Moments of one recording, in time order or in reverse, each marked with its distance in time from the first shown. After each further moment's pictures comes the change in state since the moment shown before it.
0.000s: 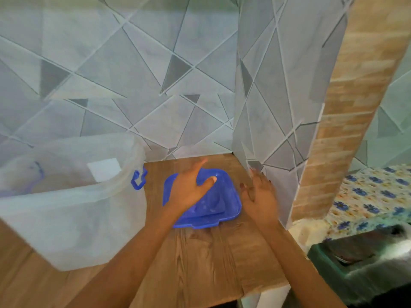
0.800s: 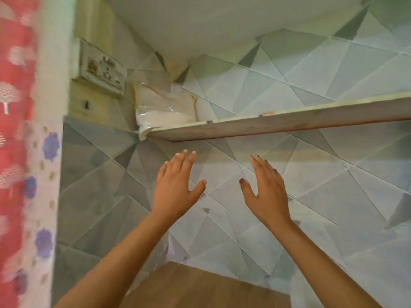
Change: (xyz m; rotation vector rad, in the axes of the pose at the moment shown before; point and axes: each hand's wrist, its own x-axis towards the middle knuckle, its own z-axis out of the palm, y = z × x) left_hand -0.177 -0.068 -0.607 0.967 0.811 -0.063; right_hand -0.050 -0.620 0.061 0.404 0.191 -0.831
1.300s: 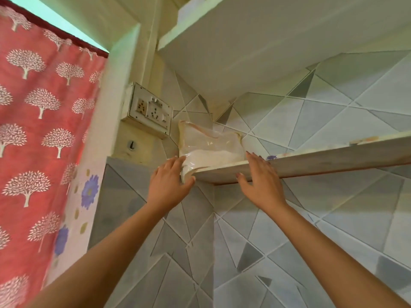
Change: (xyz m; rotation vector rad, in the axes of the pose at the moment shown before) left_hand 0.138 -0.199 -0.003 0.183 0.136 -0.124; right_hand 0.189 -0.082 0.160 0.054 0.069 -0.218
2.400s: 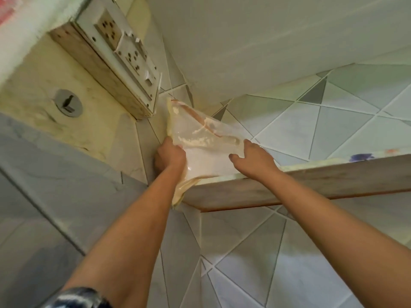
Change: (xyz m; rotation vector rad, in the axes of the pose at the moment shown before) left_hand 0.263 -0.112 0.228 -0.801 0.225 -0.401; right_hand 0.213 0.027 0.205 -0.260 0.018 0.241
